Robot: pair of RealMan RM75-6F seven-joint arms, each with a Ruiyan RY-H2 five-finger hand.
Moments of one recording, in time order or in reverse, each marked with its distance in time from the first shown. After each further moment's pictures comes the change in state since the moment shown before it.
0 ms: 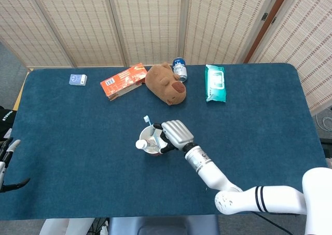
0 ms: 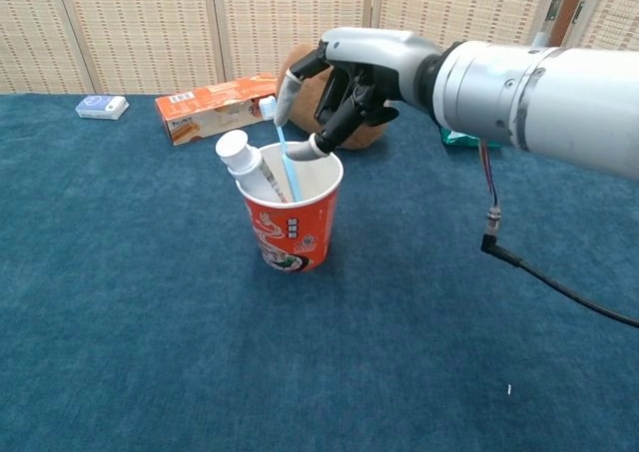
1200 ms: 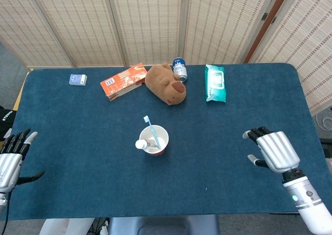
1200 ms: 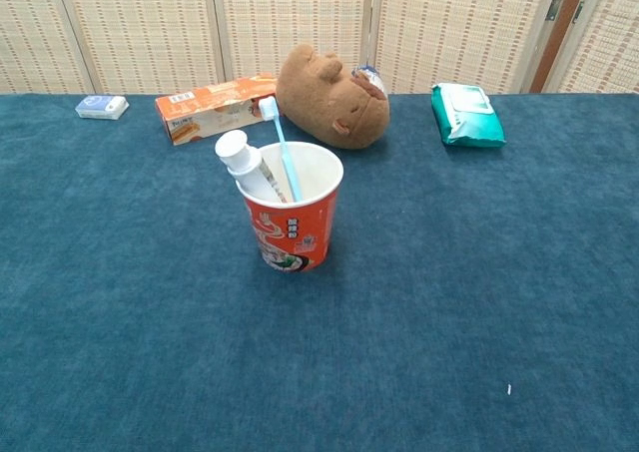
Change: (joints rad) left arm -0.058 0.016 -0.028 -0.147 0.010 -0.008 0.147; right arm -0.521 0.671 -0.356 -0.281 -0.580 0.398 -0.076
